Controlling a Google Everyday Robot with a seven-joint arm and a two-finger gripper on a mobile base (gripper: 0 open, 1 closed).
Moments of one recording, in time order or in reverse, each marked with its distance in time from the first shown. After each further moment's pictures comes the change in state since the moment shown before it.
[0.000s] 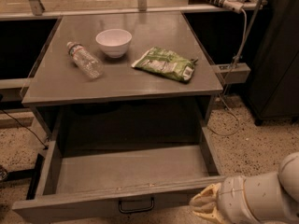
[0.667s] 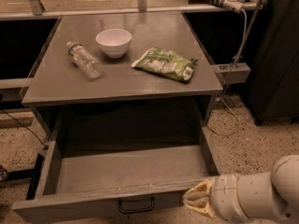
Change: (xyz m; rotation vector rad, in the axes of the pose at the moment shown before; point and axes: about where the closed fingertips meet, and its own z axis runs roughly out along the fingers) arm -0.011 -0.013 0.015 0.059 -0.052 -0.016
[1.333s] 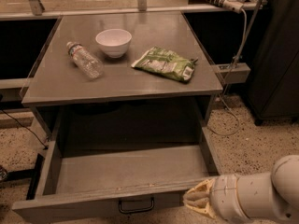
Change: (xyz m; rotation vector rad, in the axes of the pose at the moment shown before) arm 0.000 0.000 0.000 0.000 0.000 0.000
